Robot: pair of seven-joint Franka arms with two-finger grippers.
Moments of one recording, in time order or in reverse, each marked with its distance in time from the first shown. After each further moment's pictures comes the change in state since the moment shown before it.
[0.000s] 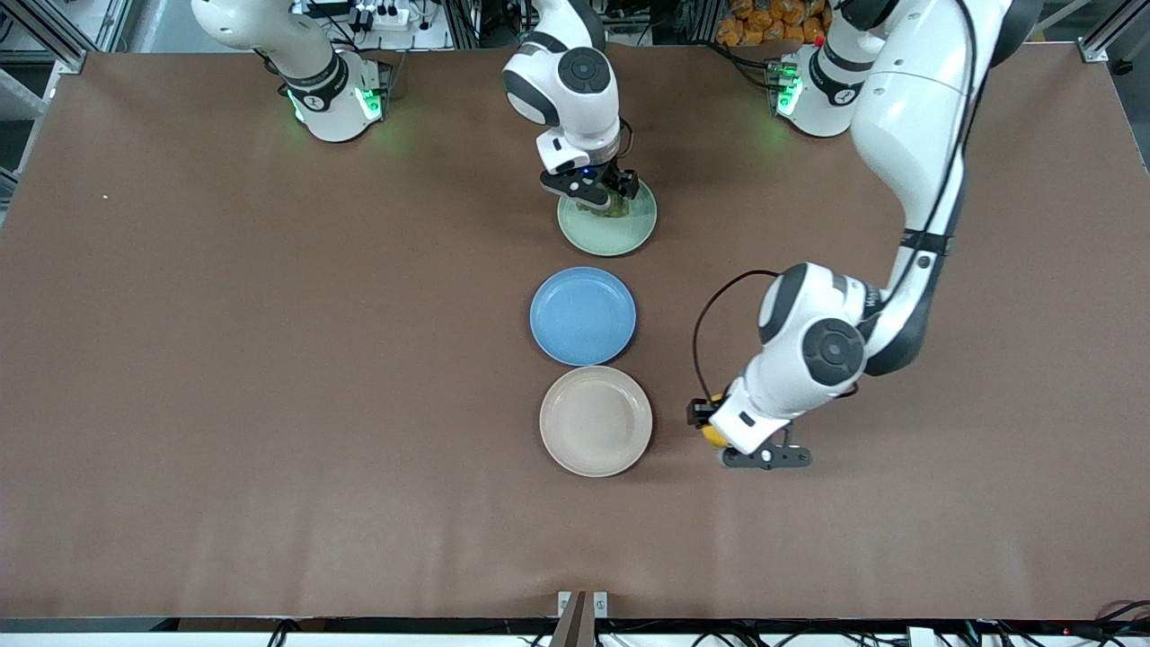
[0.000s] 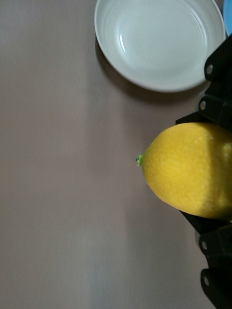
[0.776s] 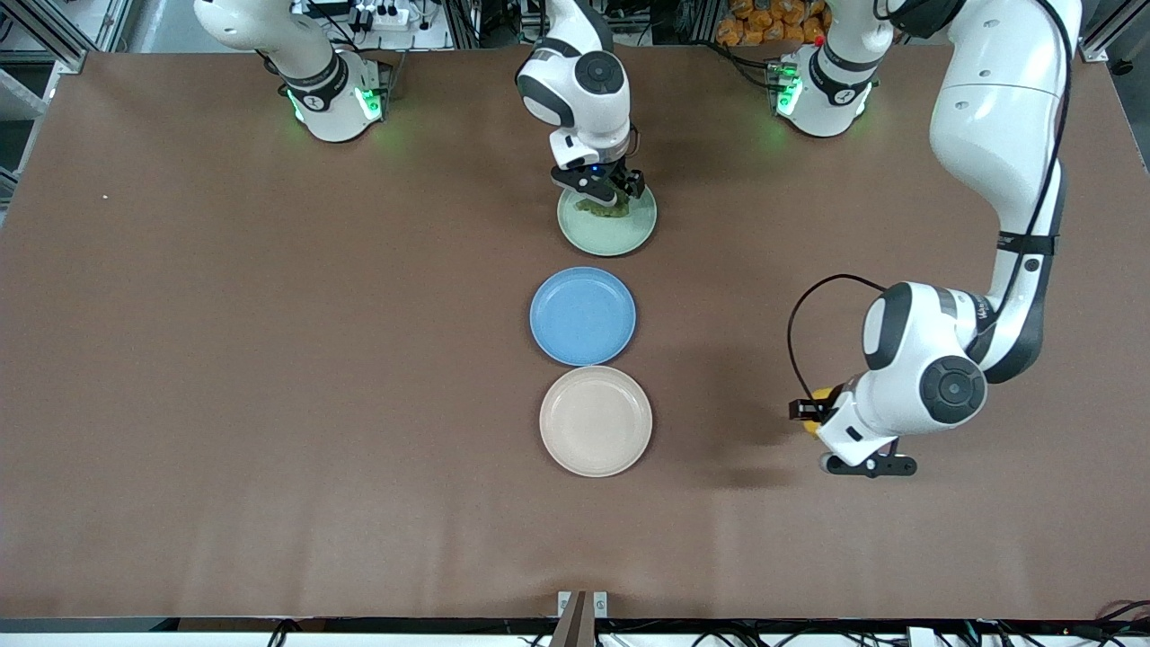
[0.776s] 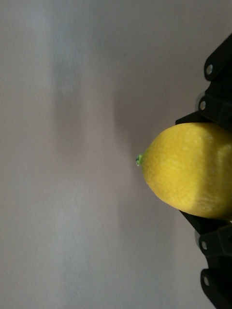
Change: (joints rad) left arm 0.182 -0.021 0.006 -0.075 0.087 -0.104 0.150; right arm 0.049 0.083 -0.002 0.034 -0.003 0.035 0.100
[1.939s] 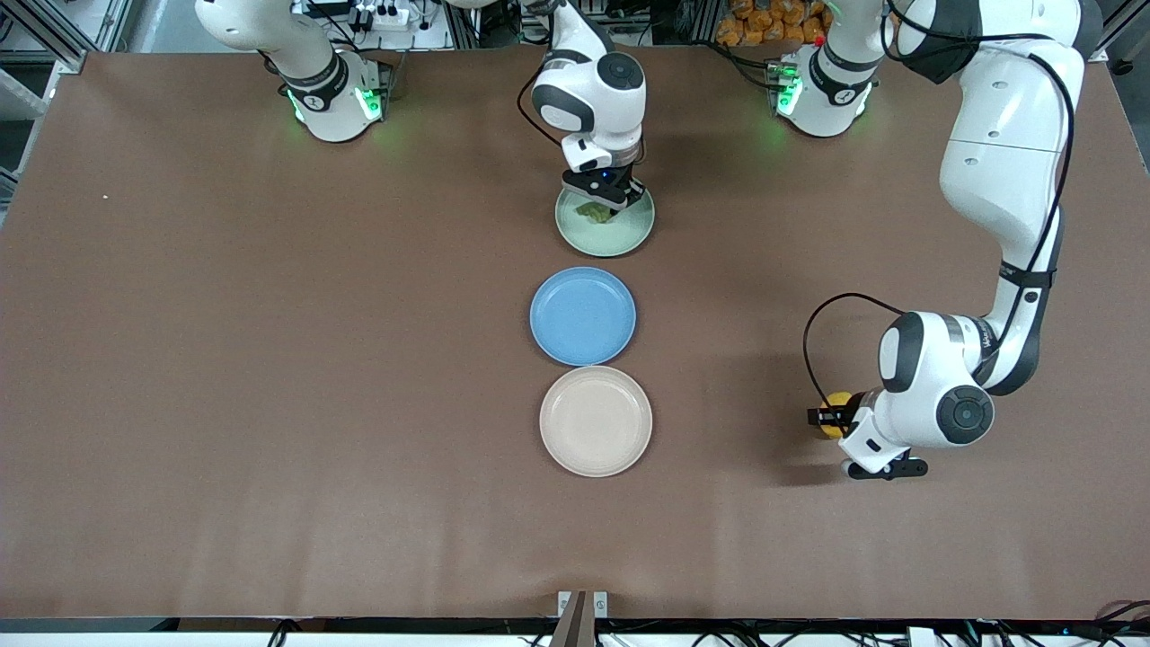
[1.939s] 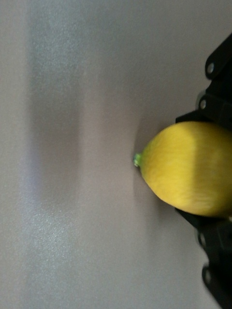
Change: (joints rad) left arm 0.069 0.125 -0.002 -0.009 0.000 0.081 0.019; right arm 0.018 0.072 -0.005 0.061 -0.224 0.002 0.154
